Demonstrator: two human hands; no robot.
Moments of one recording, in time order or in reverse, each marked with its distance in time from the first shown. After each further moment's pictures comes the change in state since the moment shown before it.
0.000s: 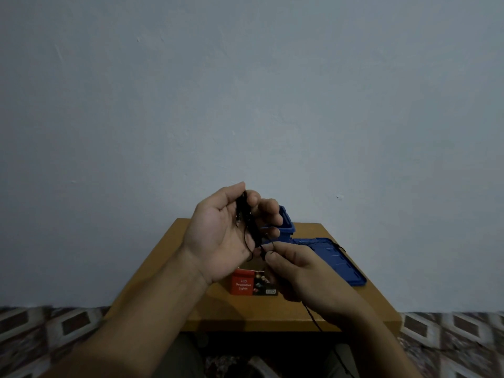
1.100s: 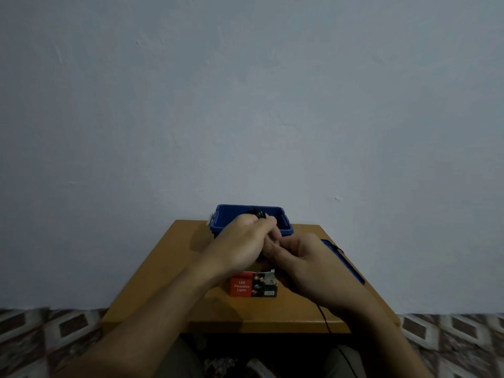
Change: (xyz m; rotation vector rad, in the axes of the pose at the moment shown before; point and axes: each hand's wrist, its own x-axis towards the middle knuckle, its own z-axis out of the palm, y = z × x) left_hand 0.007 -0.018 0.001 1.095 0.197 -0.045; right_hand -0.004 -0.025 -0.003 -0.189 0.111 -0.014
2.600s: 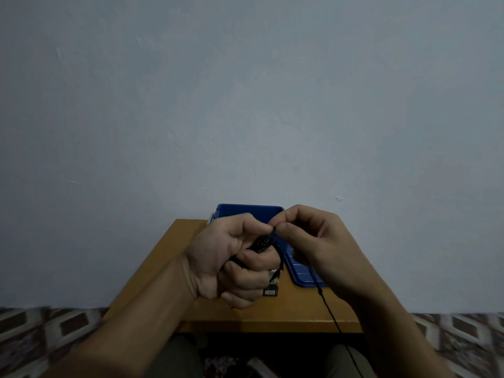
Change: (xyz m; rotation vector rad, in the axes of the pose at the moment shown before) left_hand 0.000 -0.015 -0.024 -0.772 -1.133 -0.143; right_hand 0.004 -0.003 -0.017 0.220 0.141 -0.262
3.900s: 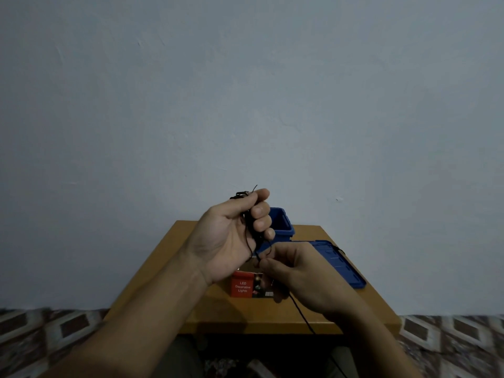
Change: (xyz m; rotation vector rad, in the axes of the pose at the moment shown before) left_hand 0.012 0.009 0.009 -0.184 0.602 0.655; right_hand -0.008 0.024 0.017 -0.228 -0.183 0.288
